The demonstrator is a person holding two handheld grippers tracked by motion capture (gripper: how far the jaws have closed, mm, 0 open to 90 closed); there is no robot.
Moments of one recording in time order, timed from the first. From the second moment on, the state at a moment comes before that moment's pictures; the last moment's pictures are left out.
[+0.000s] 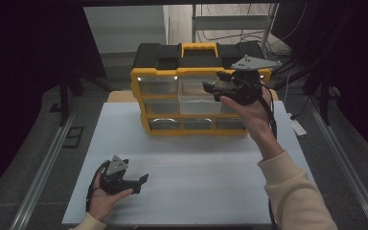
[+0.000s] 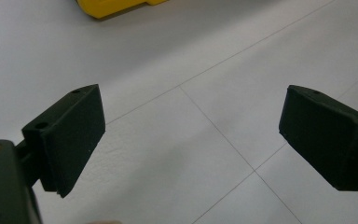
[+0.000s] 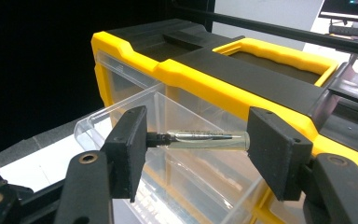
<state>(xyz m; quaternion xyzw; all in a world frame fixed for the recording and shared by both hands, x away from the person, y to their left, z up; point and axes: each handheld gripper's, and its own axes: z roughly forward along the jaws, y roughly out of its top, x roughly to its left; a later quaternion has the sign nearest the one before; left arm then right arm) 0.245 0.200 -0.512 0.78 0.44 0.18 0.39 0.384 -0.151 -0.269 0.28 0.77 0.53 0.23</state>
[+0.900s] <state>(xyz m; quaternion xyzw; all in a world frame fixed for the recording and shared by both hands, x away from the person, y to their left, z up) 0.244 0.202 -0.512 0.78 0.45 0.18 0.39 0.395 -0.130 -0.276 0.27 0.78 0.51 0.24</state>
